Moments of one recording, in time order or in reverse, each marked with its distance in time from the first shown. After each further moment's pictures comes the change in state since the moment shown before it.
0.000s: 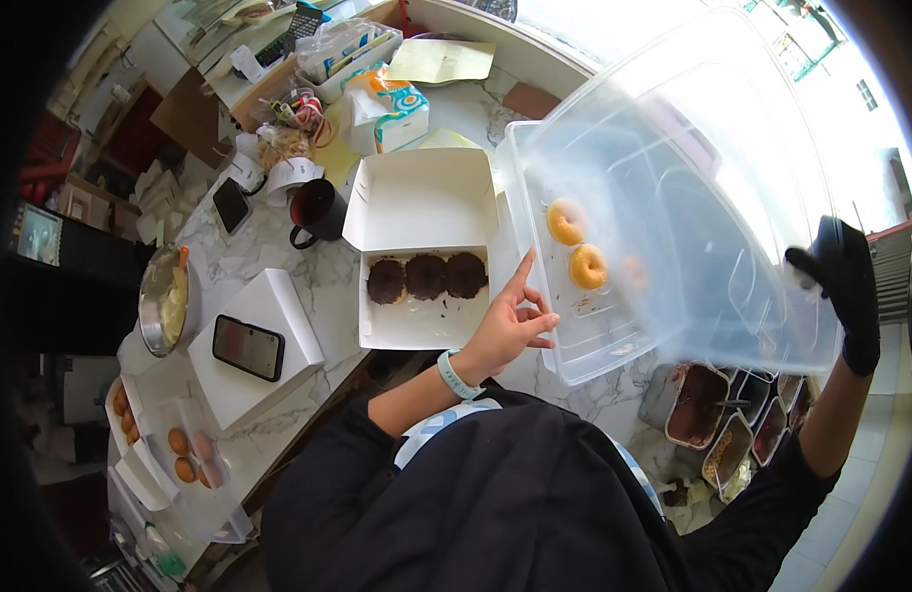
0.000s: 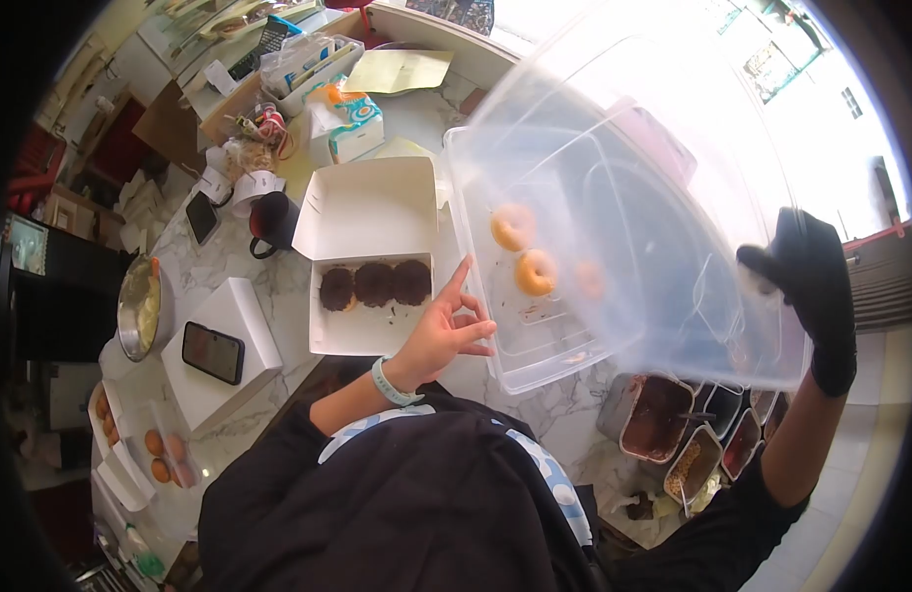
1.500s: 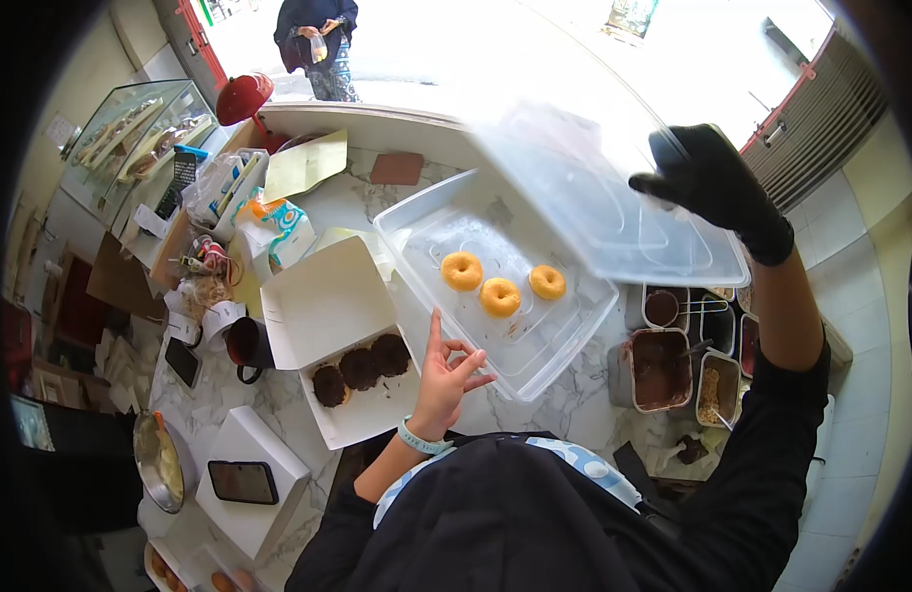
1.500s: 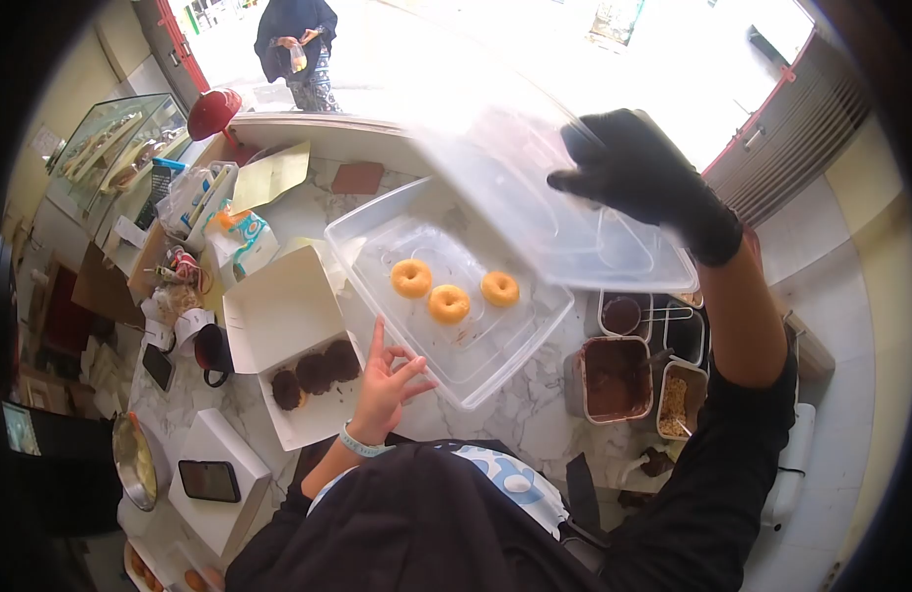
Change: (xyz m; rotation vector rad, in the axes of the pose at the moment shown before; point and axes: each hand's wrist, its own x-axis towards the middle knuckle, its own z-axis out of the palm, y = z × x) left_hand 0.015 -0.008 0.014 -0.011 0.051 -0.072; right_hand 0.009 0.008 0.010 -0.150 0.159 -0.368
